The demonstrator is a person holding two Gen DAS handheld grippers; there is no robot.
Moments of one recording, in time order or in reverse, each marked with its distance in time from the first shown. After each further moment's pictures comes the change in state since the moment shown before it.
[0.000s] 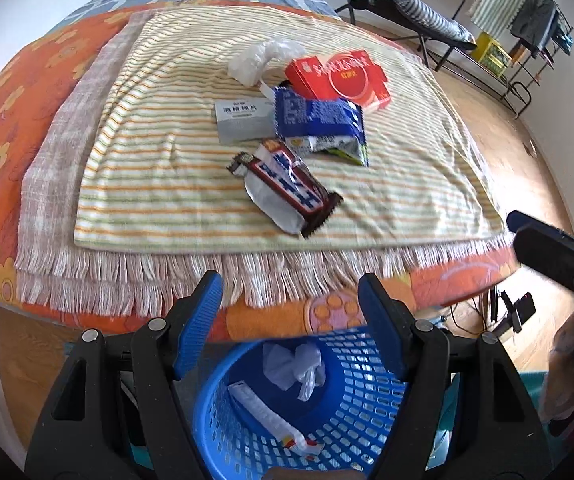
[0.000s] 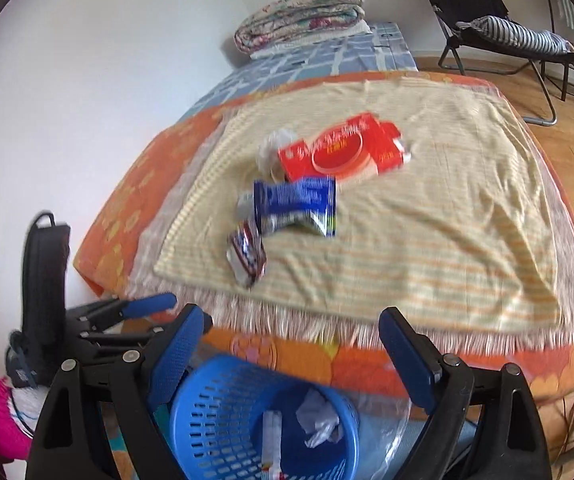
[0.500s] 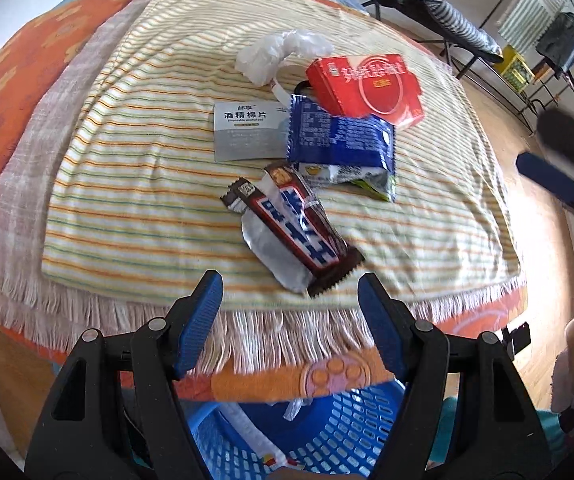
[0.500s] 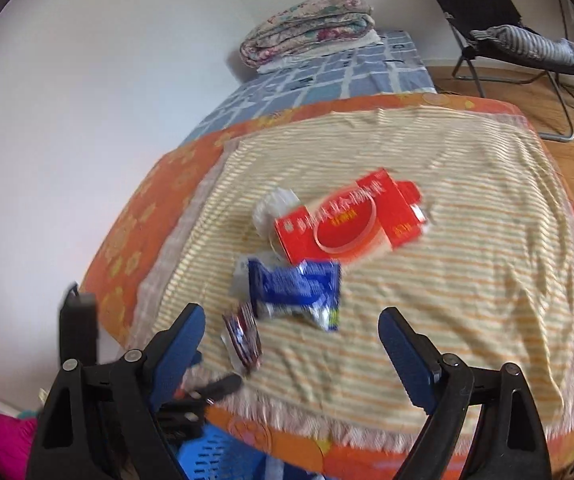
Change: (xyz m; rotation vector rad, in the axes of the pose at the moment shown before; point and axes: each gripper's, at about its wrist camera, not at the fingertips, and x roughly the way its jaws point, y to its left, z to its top) left arm 0.044 0.005 0.036 -0.100 0.049 0.012; right arm 0.037 -0.013 0.081 -0.004 -0.032 0.050
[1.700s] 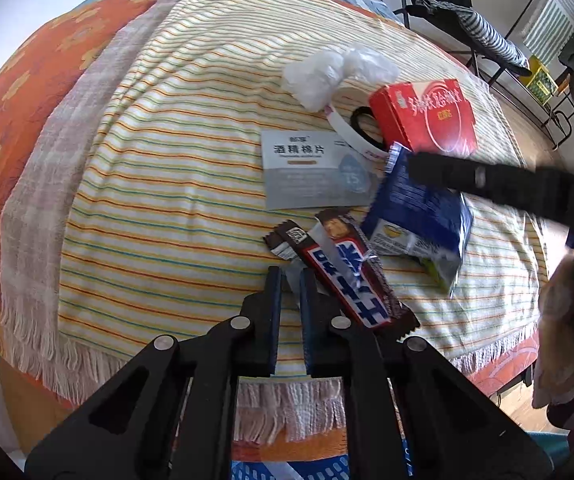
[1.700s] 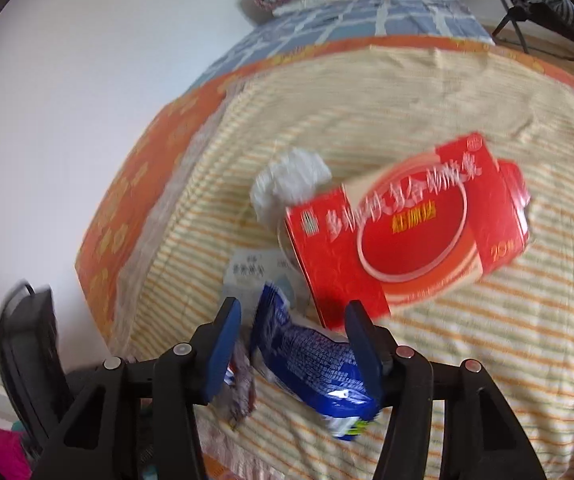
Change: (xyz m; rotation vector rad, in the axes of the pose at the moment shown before) left arm 0.024 0.030 0.030 -0.030 -0.035 0.082; right arm 0.121 0.002 0.027 -0.036 0.226 0.065
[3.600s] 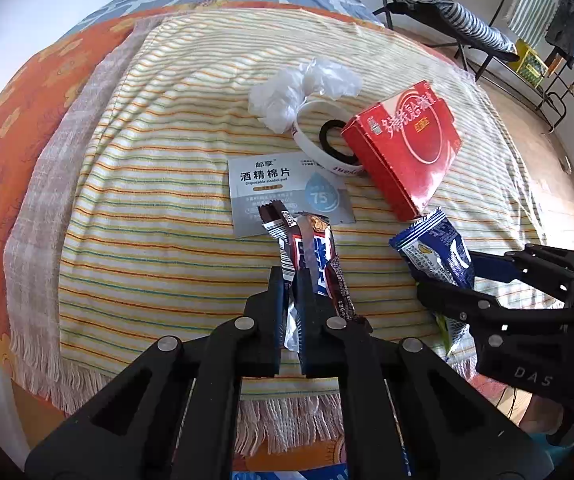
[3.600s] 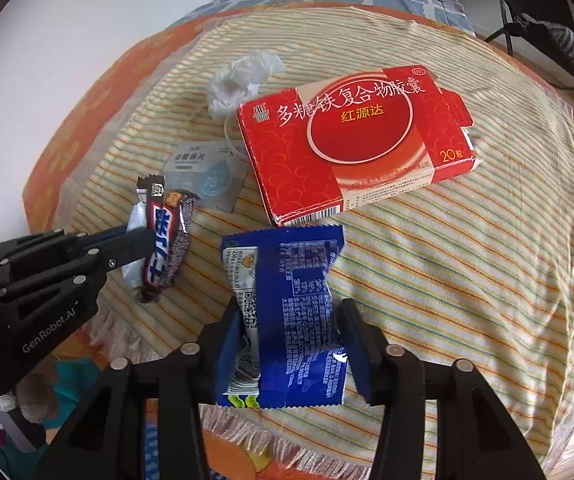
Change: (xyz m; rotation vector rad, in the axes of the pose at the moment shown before) left arm -0.007 -0.027 0.003 0.096 -0.040 0.017; right arm -0.002 -0.006 -0.050 -0.111 0.112 -0.219
